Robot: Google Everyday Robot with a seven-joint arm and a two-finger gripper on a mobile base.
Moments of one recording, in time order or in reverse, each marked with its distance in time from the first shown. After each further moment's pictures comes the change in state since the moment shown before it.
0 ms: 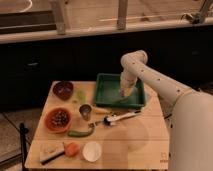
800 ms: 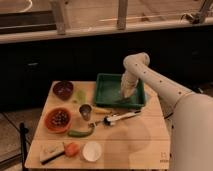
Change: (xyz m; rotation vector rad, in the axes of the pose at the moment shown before) arm 0.003 0.002 0.012 0.010 -0.042 -0.022
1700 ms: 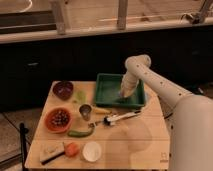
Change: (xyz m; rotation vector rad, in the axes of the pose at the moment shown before) arm 0.003 -0.001 0.010 0.008 -0.031 -0.021
